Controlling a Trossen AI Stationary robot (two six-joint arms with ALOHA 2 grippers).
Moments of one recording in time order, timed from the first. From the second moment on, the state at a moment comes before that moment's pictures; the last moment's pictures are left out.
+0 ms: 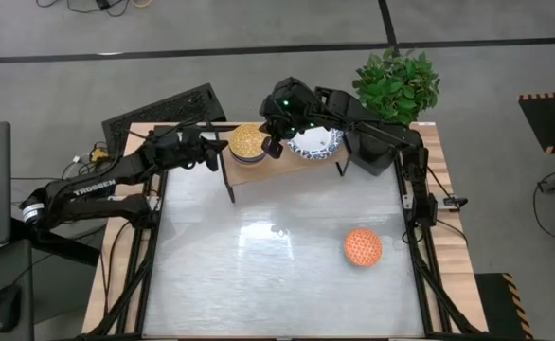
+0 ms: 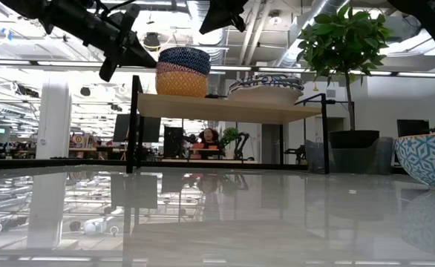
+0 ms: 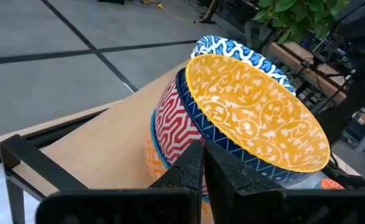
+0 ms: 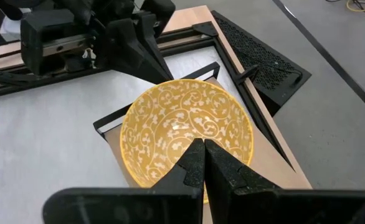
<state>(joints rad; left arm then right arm) 0.53 0.86 0.62 0.01 -0.02 -0.47 -0.28 2.02 2.35 -1.00 0.02 0.02</state>
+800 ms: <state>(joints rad) 0.53 0.89 0.62 -0.04 0.02 -0.46 -0.28 2.02 2.22 -1.01 0.02 0.04</state>
